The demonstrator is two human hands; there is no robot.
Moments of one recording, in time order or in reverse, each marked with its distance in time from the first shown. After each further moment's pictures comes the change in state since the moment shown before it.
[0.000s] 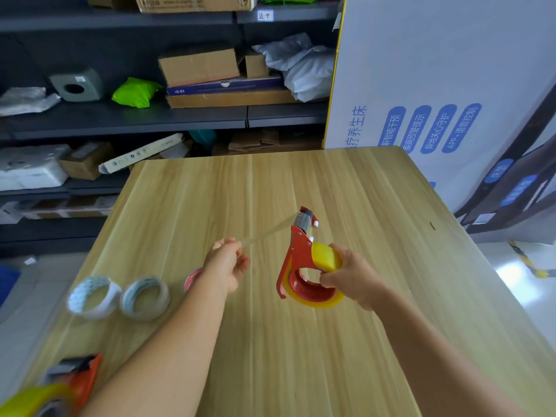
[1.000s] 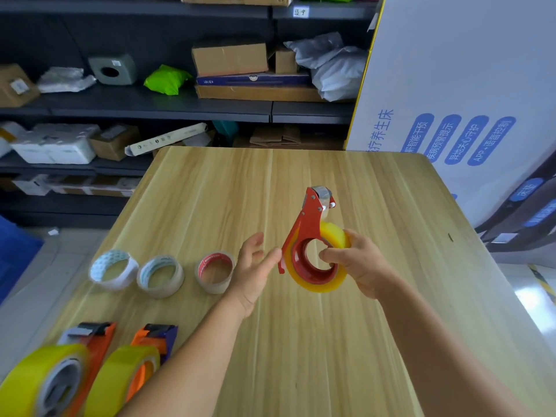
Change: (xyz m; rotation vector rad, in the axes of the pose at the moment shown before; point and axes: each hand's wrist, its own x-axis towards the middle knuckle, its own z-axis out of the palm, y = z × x) left_hand -0.041 -0.048 -0.013 0.292 -0.260 0.406; right_hand 0.000 -0.031 0.004 0.242 -0.007 -0.010
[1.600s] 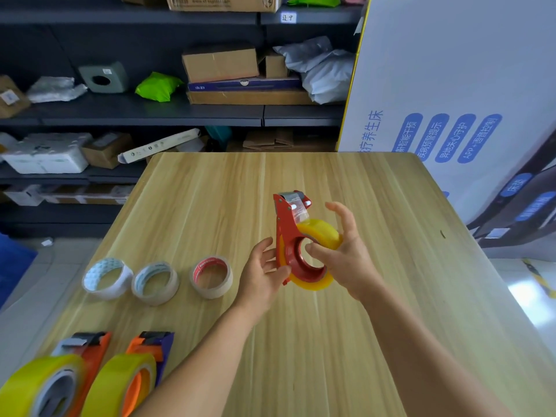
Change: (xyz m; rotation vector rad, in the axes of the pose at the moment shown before) left_hand -0.006 0.000 0.025 -0.040 -0.020 0.075; right_hand -0.018 -0.007 0.013 -0.009 0.104 -0.284
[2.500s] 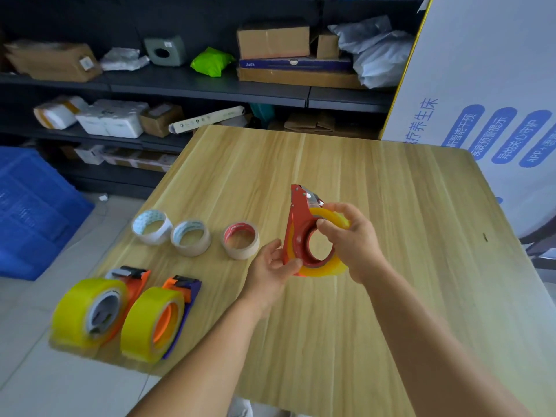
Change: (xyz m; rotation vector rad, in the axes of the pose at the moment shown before) left_hand -0.057 -0.019 -0.015 -0.117 0.143 -0.106; right_hand -0.009 0.008 0.028 0.056 -0.035 0.091
